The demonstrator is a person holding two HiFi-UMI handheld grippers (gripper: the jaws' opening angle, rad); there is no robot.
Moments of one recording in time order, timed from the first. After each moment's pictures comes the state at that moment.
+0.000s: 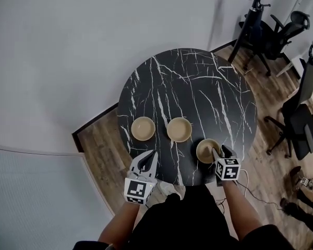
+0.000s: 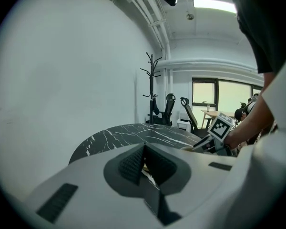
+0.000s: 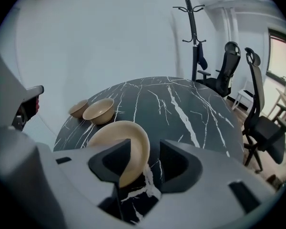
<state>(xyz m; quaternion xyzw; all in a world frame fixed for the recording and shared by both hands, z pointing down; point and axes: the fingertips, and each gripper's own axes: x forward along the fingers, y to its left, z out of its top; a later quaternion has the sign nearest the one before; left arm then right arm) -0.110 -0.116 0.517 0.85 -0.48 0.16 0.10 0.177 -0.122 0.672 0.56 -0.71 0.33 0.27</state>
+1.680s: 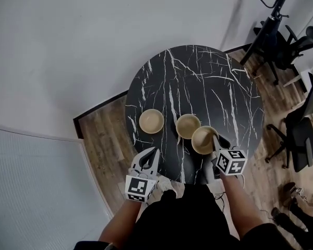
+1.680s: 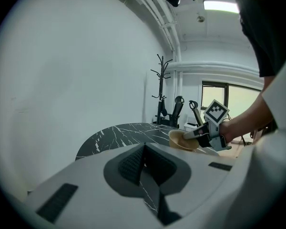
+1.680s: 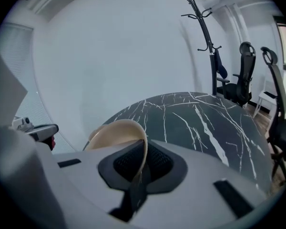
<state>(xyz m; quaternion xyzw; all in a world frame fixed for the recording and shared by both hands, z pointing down) -0.135 -0.105 0.522 0.83 -0.53 0.13 0.13 0.103 -0.182 0.601 0.50 -0.79 0.31 0.18</state>
